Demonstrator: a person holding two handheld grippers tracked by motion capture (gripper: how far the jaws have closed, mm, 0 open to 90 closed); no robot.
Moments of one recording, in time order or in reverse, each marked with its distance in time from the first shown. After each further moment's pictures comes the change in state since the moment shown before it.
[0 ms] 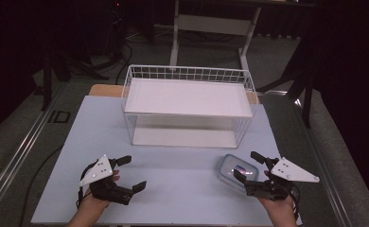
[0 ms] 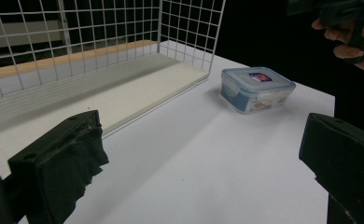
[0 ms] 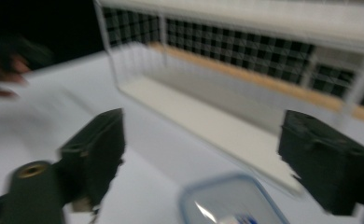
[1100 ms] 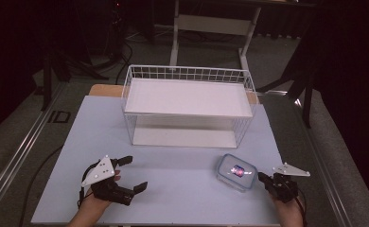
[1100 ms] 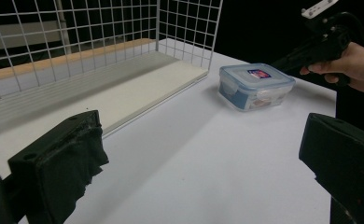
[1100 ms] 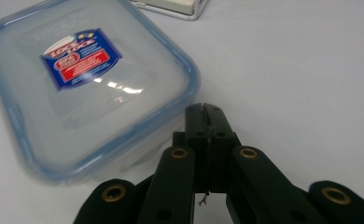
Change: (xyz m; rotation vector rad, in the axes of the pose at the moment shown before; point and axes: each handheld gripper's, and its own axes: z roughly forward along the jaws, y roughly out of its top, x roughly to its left) left arm -0.001 0.000 0.003 0.013 -0.004 0.019; right arm -0.055 -0.077 0.009 0.422 -0.259 0.177
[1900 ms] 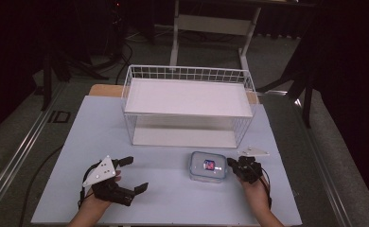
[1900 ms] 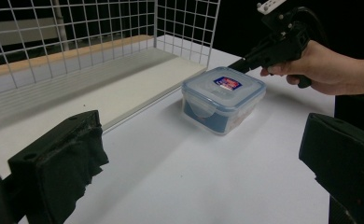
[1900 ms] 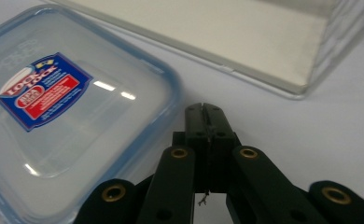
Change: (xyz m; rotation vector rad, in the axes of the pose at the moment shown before) left arm -0.001 -0.001 0.001 0.009 -0.004 0.000; right arm 0.055 0.052 0.063 -0.023 0.084 -0.074
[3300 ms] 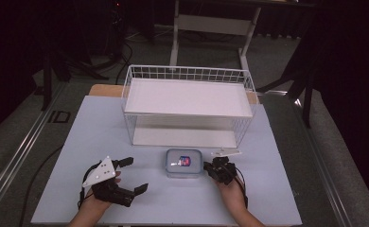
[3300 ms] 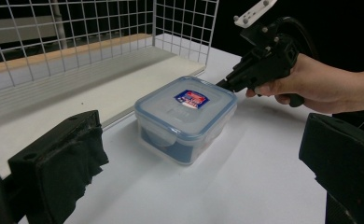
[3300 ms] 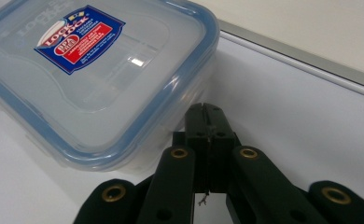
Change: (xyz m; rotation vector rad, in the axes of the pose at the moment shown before) left arm -0.001 -0.001 0.000 0.008 -0.006 -0.007; right arm 0.063 0.017 0.037 0.055 0.152 -0.010
